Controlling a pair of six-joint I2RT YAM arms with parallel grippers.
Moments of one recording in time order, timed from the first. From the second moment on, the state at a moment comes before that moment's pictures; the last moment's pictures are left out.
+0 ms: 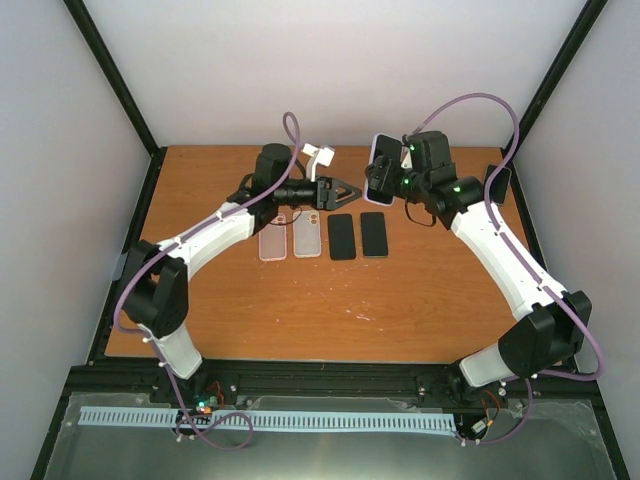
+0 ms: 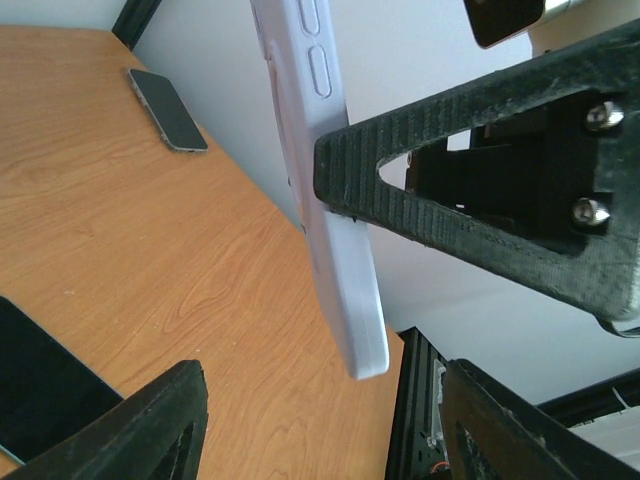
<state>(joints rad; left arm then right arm) -0.52 1.71 1.32 0.10 0.84 -0.54 0.41 1.46 1.46 -0.61 -0.09 0.57</state>
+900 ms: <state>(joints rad) -0.60 1.80 1.42 0.02 0.80 -0.52 0.44 1.46 1.42 -0.58 -0.07 0.59</state>
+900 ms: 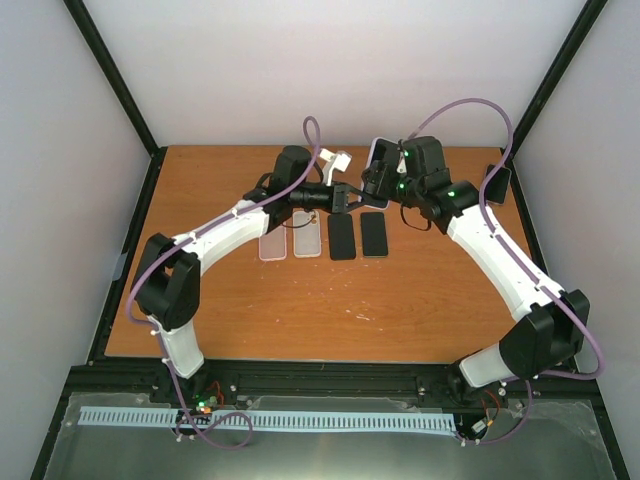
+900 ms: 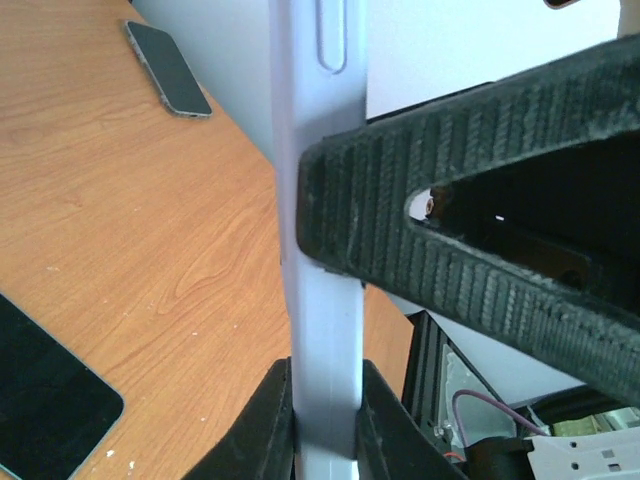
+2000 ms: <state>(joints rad) -0.48 1.60 1.17 0.47 1.22 -0.80 0.20 1.29 1.25 -0.18 -0.92 0.50</state>
